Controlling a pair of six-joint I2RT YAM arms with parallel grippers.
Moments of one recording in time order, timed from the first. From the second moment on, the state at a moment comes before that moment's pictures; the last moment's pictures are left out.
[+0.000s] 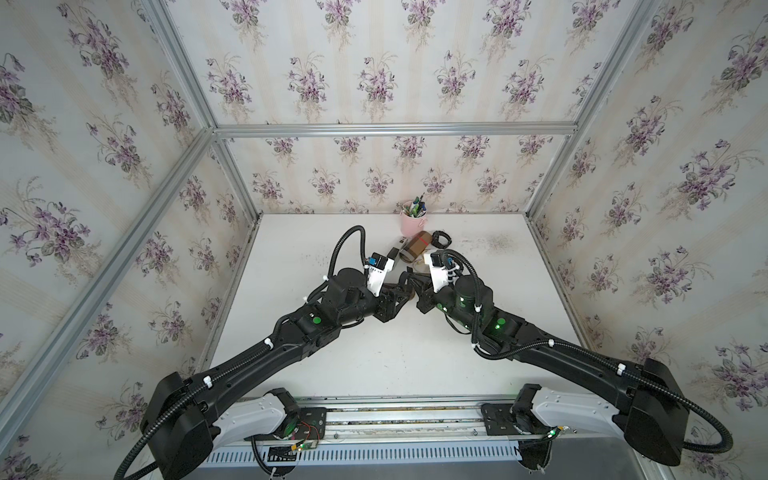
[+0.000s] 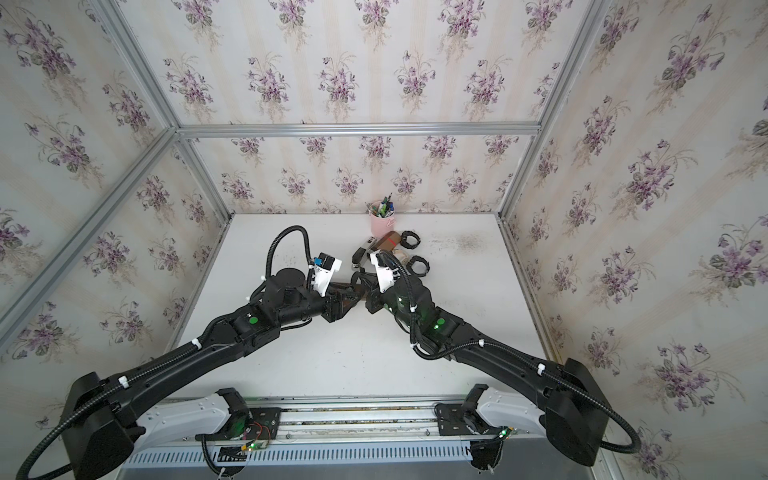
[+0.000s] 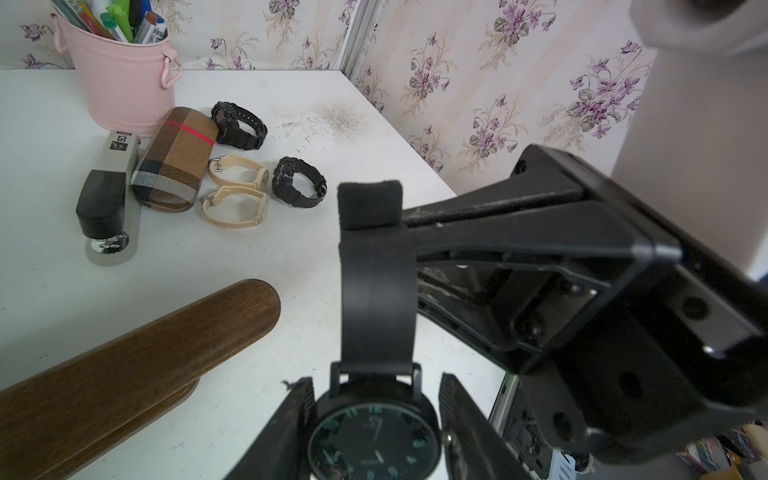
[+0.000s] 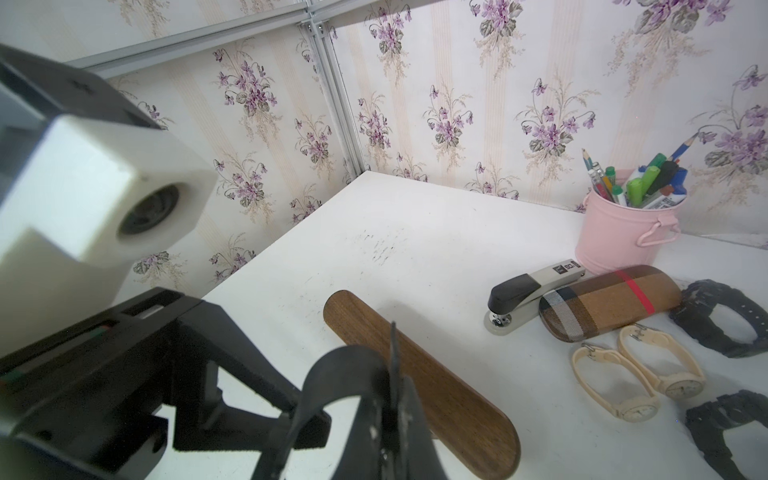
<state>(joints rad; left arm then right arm) -0.75 1.14 0.82 -0.07 0.23 -0.38 0.87 1.16 0.74 0.22 0.09 0.25</state>
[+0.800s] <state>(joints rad) -0.75 1.14 0.83 -0.08 0.24 -0.37 0.87 1.16 0.74 0.20 0.09 0.25</state>
